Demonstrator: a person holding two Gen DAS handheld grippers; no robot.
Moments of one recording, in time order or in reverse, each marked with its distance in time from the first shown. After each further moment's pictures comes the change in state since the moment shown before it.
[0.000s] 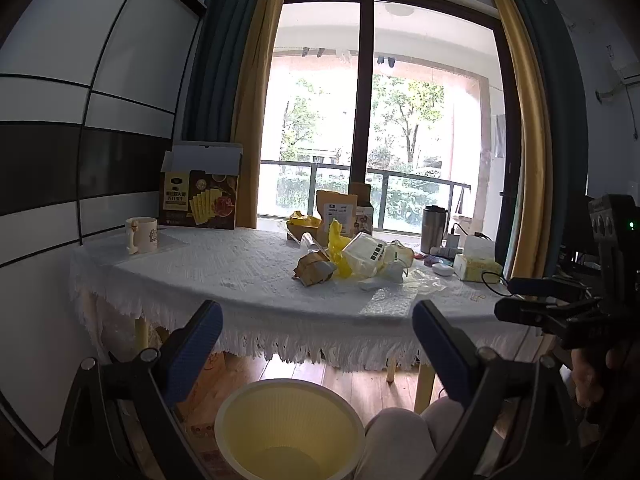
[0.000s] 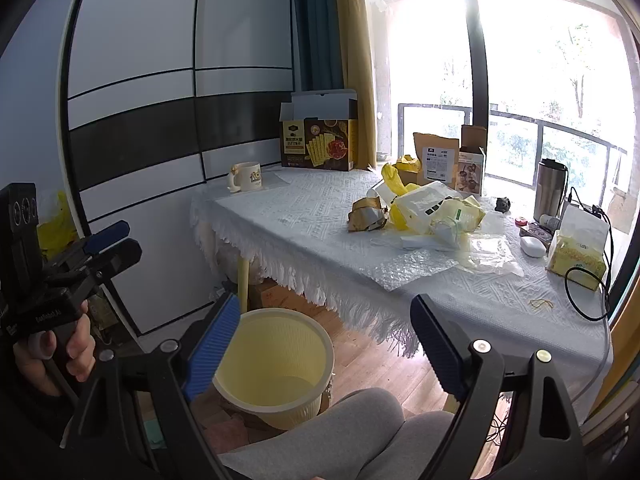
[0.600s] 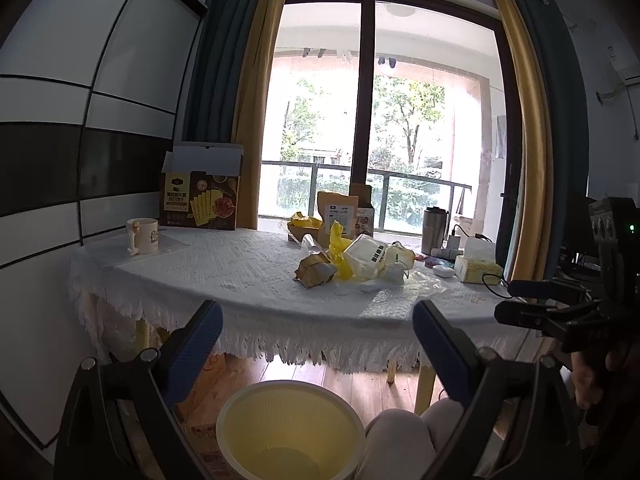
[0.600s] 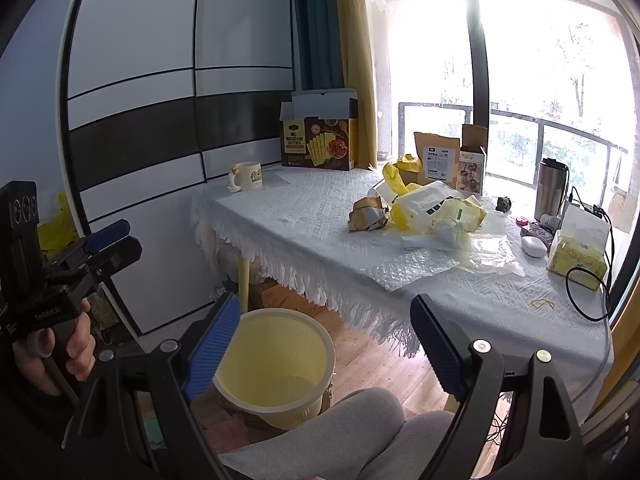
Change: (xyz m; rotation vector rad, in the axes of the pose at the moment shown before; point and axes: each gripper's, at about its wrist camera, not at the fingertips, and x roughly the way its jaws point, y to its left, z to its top) left arm -0.002 0.000 0.005 0.001 -0.001 0.002; right arm 0.009 -0.006 0.005 0.002 0.005 0.000
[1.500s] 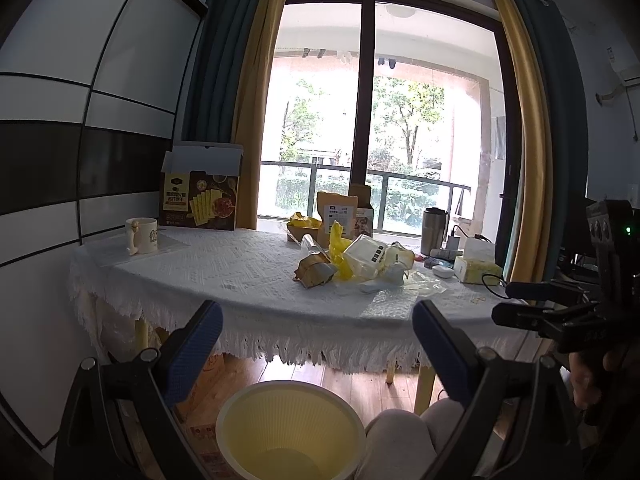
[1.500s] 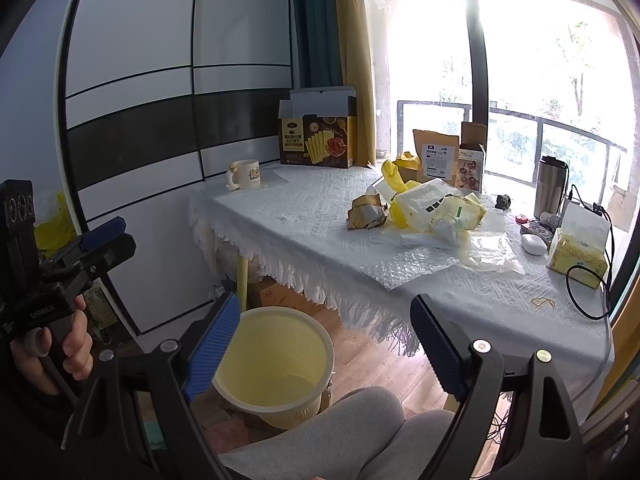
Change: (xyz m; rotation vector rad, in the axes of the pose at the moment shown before) left arm -0.001 0.003 0.002 -0.005 0.002 -0.006; right arm 0.002 -0.004 -0.004 0.007 0.003 -0.002
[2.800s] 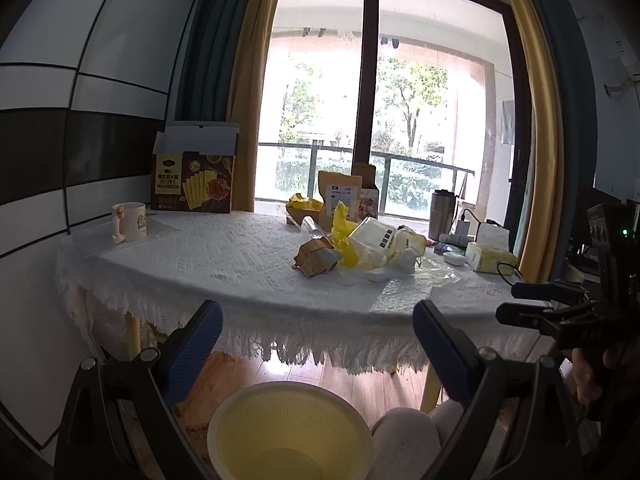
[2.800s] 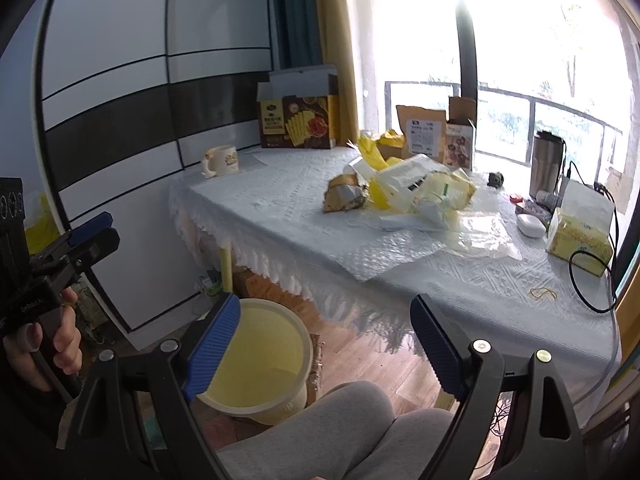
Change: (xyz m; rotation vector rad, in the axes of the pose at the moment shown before) left arm 0.069 0.004 -0.002 0.000 0.081 -0.002; right arm 0.047 -0.048 -0.001 0.049 0.078 -0.036
